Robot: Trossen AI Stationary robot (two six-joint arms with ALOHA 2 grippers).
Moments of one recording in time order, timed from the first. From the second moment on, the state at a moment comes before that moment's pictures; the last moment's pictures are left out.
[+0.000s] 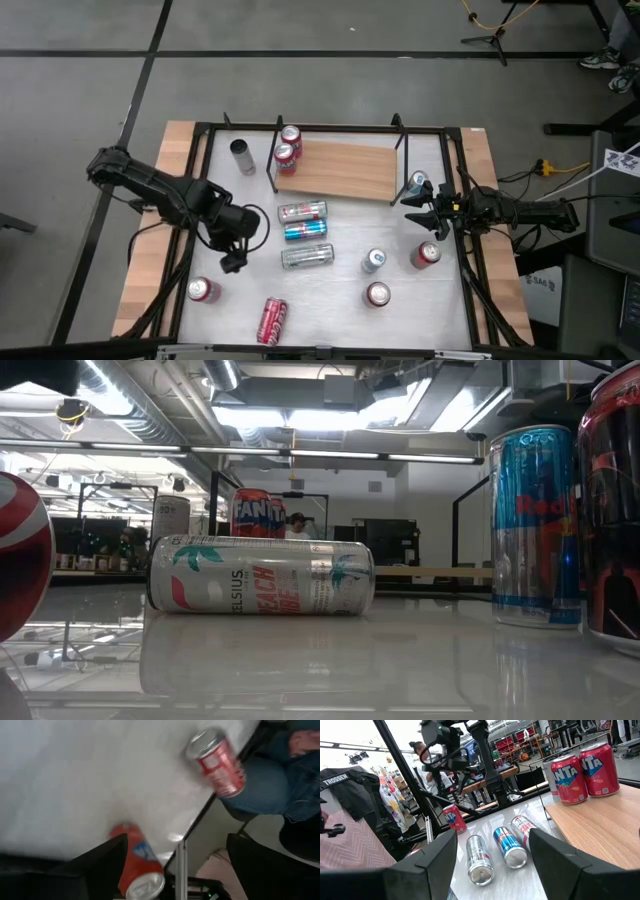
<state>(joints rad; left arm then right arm) -0.34 1.28 1.19 -1.19 0.39 -1.00 0.03 0.02 0.01 0.09 -0.04 0.41</state>
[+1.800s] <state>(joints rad) -1.00 1.48 1.20 -1.28 0.08 -1.75 0.03 0.02 0.01 0.09 -0.04 0.41</state>
